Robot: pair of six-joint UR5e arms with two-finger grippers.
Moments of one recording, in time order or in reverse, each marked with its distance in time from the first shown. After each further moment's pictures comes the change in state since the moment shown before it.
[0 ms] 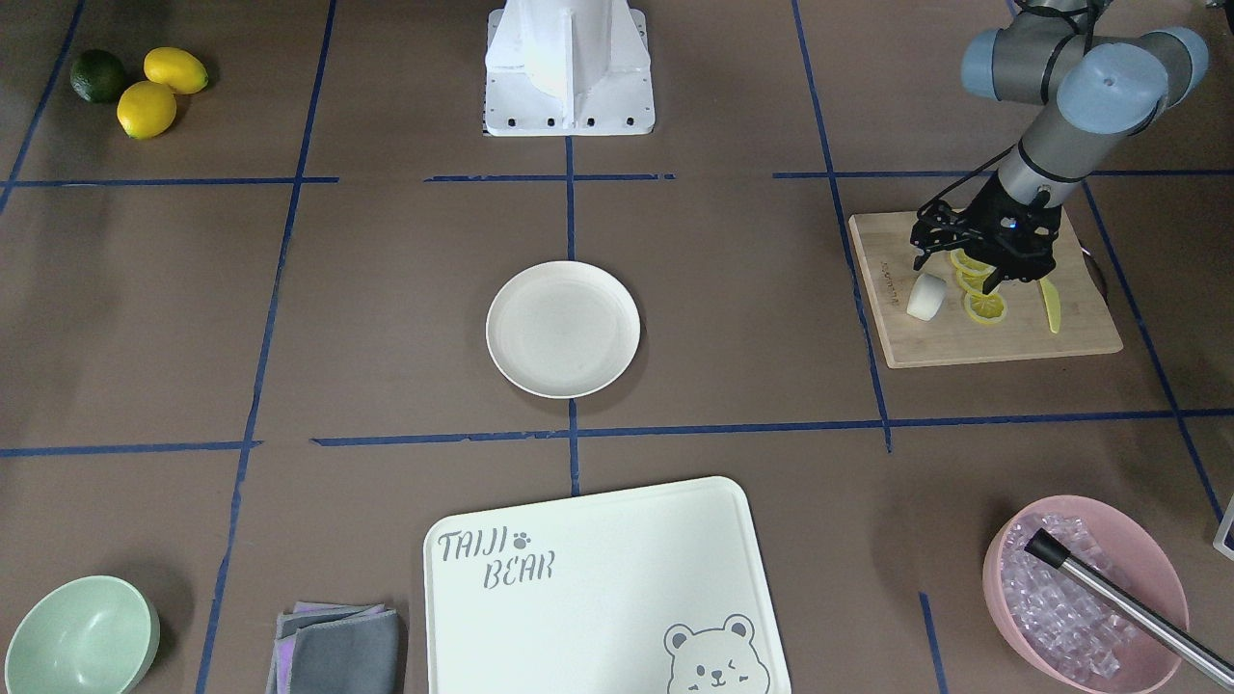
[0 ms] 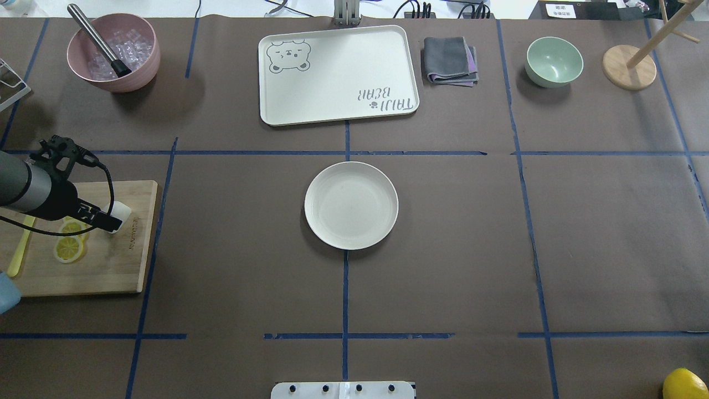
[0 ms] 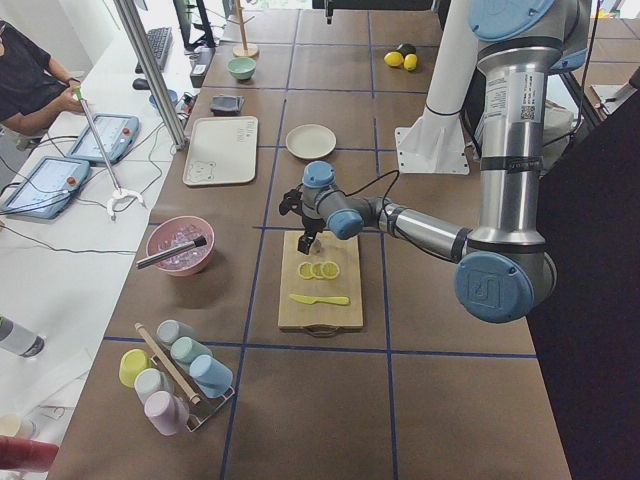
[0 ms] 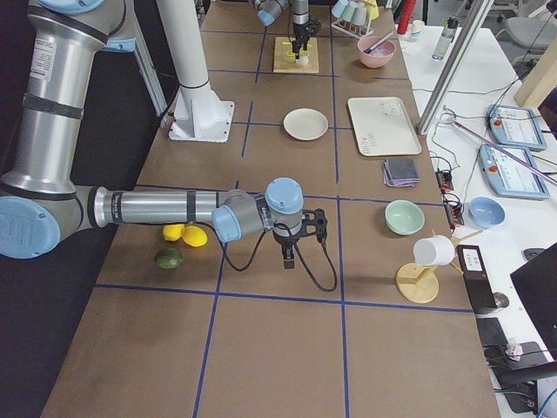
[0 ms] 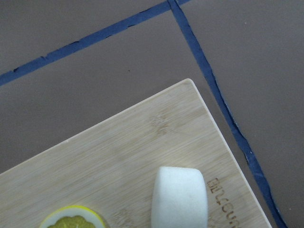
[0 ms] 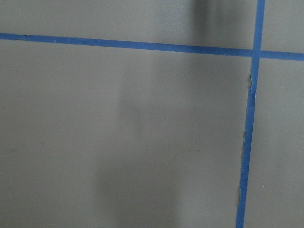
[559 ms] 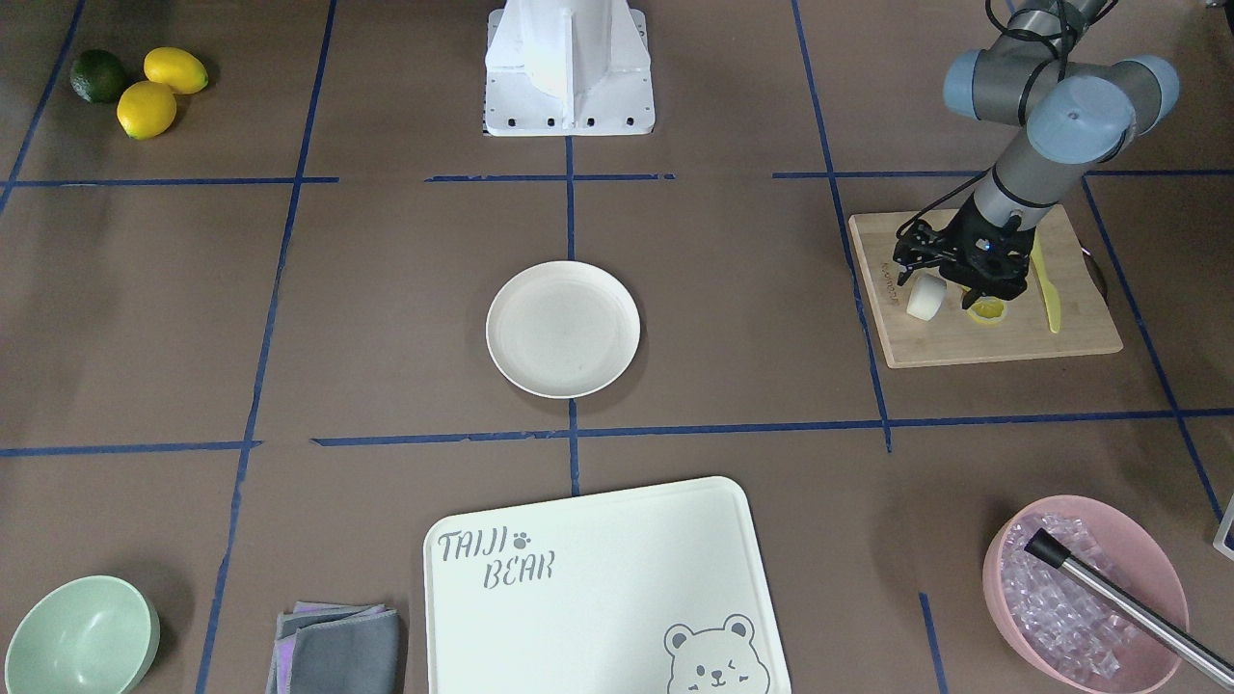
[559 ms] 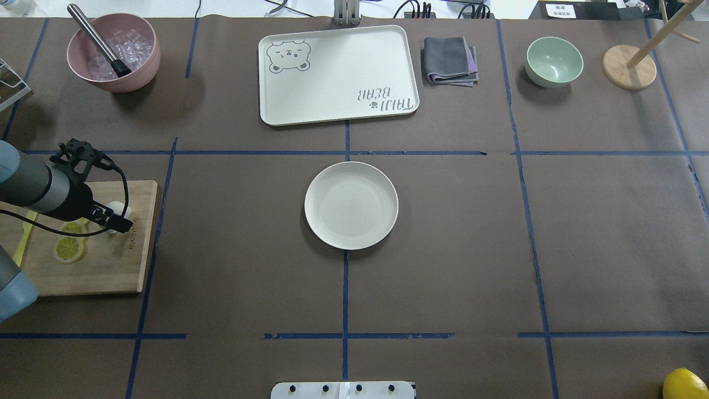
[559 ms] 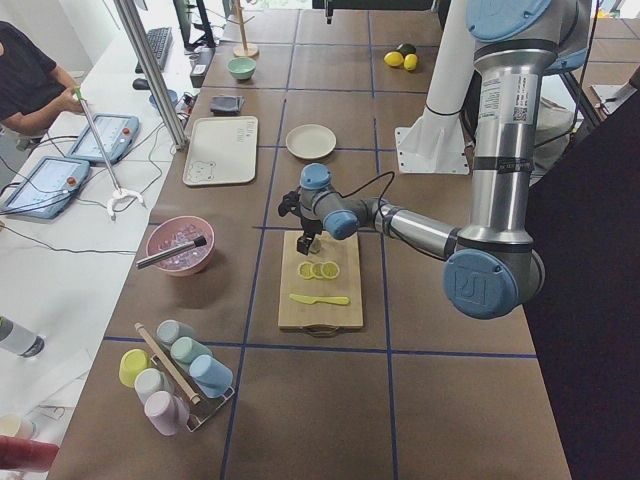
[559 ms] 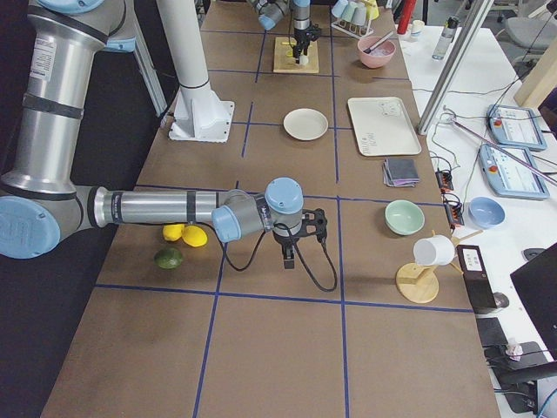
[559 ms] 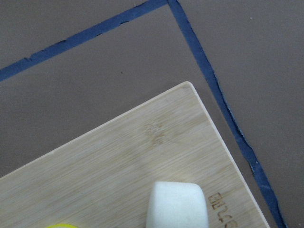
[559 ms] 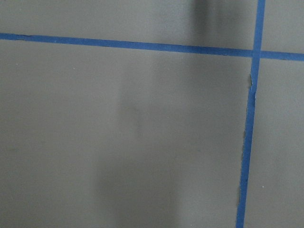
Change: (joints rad) left arm 0.025 -0.034 0.041 -0.001 0.005 0.000; right arm 0.000 -0.001 0.001 0.001 0.000 0.000
